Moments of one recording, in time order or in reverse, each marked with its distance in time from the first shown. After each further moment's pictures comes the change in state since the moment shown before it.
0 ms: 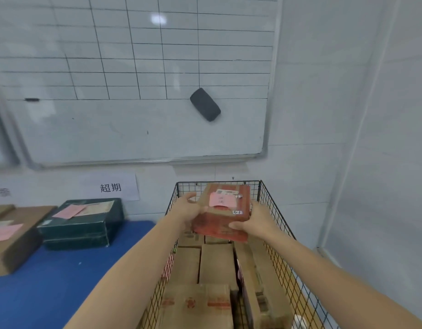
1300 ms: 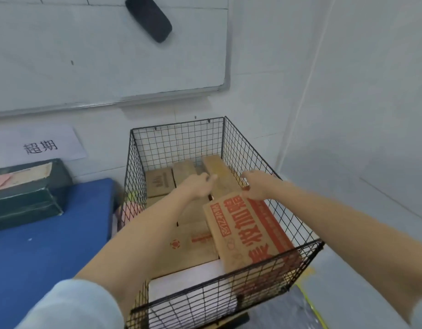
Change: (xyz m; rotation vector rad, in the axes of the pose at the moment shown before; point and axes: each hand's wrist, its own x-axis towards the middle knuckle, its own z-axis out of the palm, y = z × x) left_hand 0.029 -0.081 0.084 1.061 -0.428 0.306; right_hand -0.031 0.069 -0.001 -0.726 -0.271 0.117
